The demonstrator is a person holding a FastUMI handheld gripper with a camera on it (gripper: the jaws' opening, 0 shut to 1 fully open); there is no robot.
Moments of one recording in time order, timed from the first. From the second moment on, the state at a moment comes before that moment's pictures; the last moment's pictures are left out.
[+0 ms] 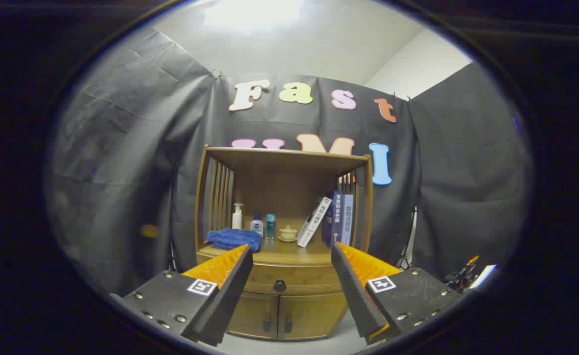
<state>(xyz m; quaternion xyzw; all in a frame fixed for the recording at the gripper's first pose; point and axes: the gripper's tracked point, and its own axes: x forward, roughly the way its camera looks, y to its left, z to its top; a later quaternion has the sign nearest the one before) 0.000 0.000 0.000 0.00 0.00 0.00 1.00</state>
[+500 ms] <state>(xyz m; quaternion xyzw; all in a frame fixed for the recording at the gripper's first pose) -0.001 0.002 -0.011 -0.01 0.02 0.00 1.00</state>
